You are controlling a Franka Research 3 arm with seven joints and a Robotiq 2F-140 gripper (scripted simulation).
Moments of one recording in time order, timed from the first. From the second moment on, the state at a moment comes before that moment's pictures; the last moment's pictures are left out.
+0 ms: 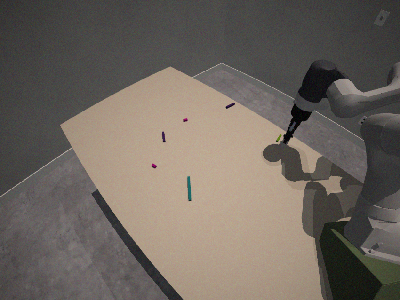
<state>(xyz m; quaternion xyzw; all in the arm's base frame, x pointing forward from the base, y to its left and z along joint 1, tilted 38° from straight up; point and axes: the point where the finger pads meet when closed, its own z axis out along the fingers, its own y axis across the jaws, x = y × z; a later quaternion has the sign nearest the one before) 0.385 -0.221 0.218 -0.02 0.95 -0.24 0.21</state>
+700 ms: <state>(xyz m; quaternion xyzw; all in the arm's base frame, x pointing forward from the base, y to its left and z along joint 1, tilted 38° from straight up) 0.385 -0.220 0.219 -0.02 0.95 -0.24 0.21</state>
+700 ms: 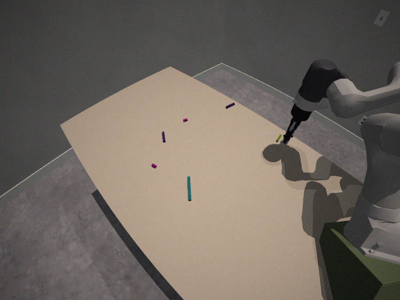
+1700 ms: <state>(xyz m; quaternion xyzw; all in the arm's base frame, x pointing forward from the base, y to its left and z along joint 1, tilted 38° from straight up) 0.347 -0.174 0.298 -0.01 0.94 -0.24 0.22</state>
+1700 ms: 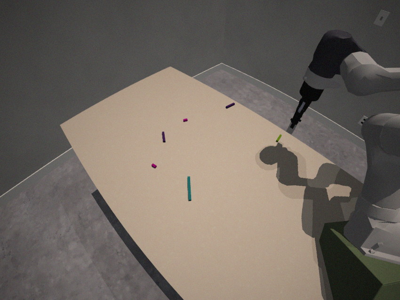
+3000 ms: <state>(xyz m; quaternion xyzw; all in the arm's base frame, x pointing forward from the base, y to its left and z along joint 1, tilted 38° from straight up) 0.379 -0.140 0.295 -0.31 0.90 -0.30 0.12</state>
